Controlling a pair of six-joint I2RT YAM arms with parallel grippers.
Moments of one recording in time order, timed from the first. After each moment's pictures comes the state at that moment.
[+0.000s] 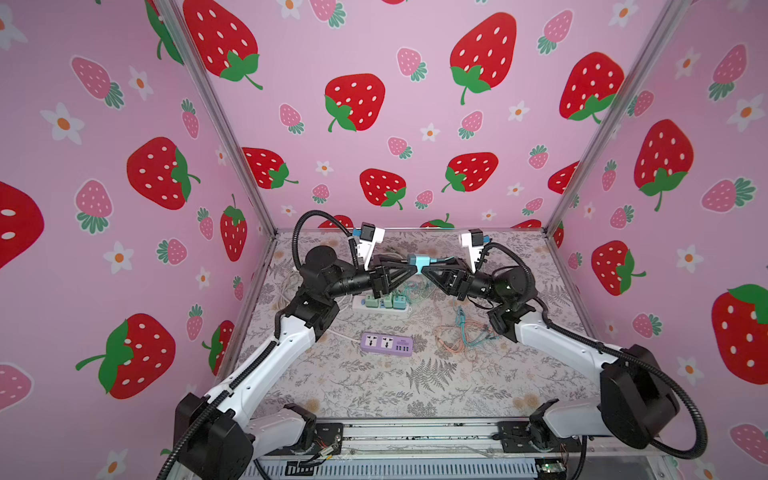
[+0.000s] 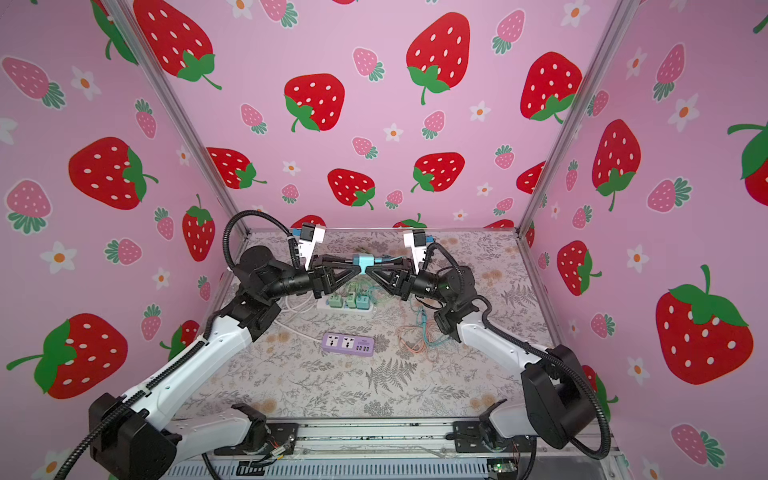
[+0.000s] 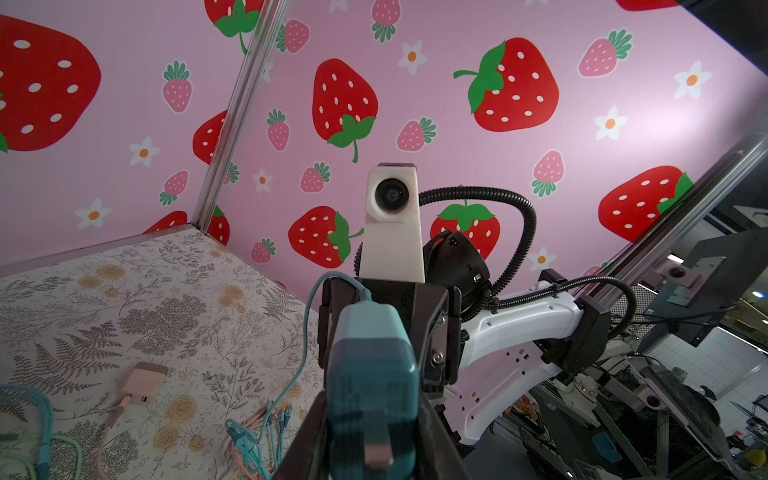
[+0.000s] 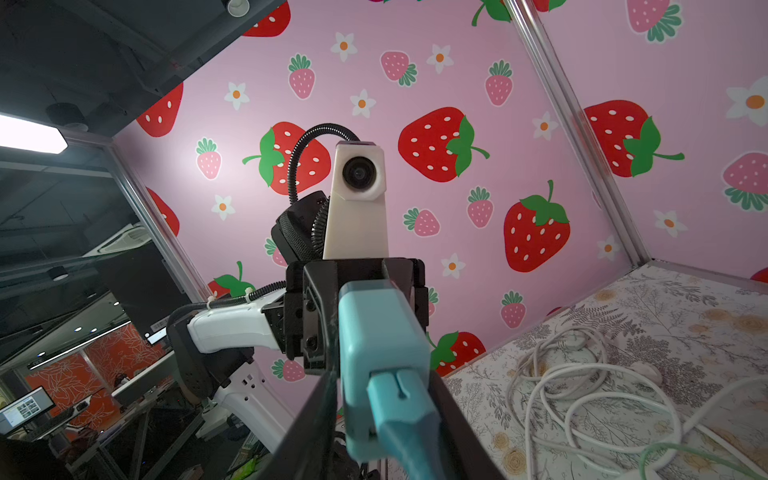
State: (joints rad) left arm -0.44 1.20 1.01 0.30 0.91 -0.59; right arm 0.66 1.39 0.85 1.04 -0.82 0.91
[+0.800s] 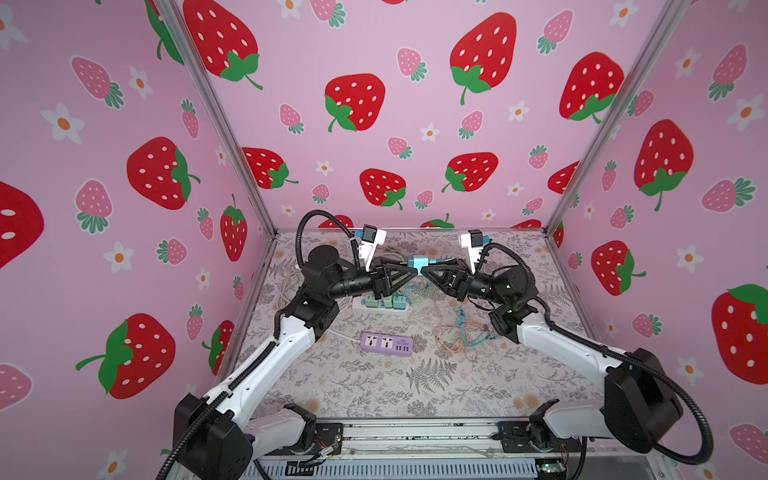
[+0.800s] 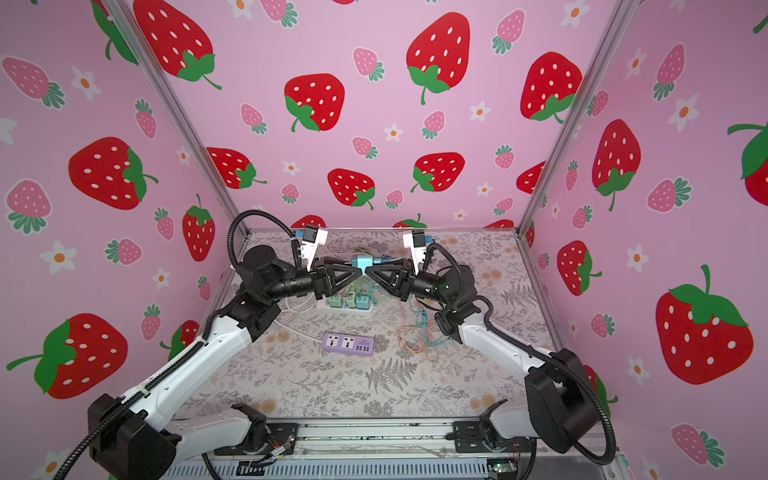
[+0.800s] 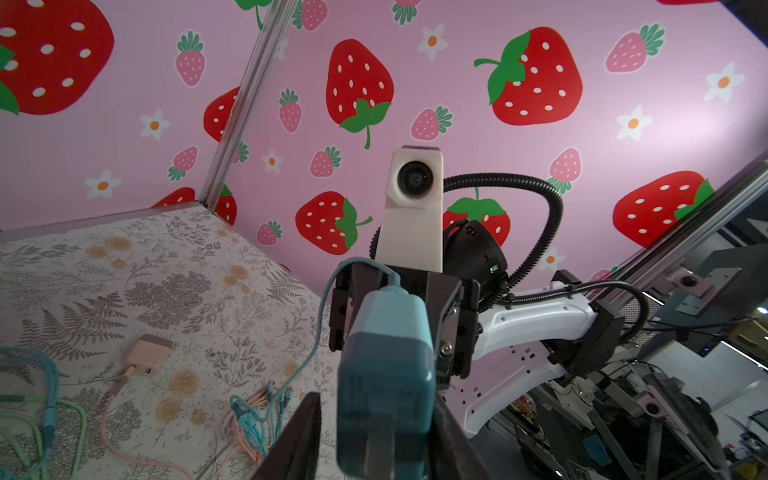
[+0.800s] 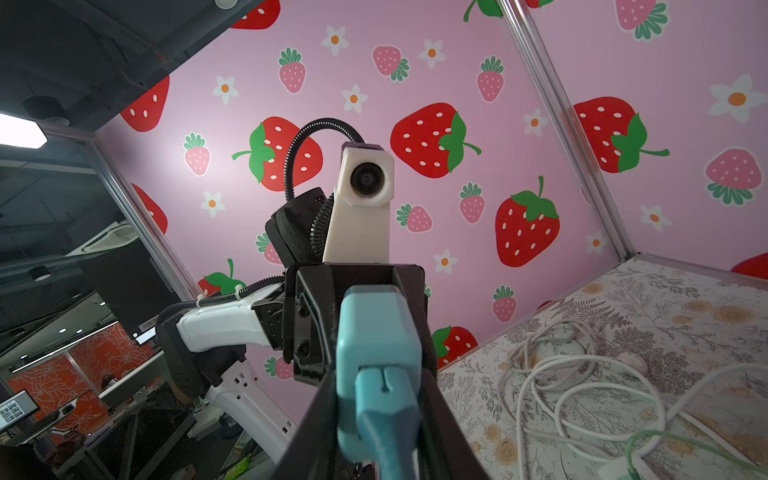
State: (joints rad) left arm -0.44 1.20 1.01 0.20 0.88 -0.57; right arm 0.66 1.35 0.85 0.95 -0.81 0.85
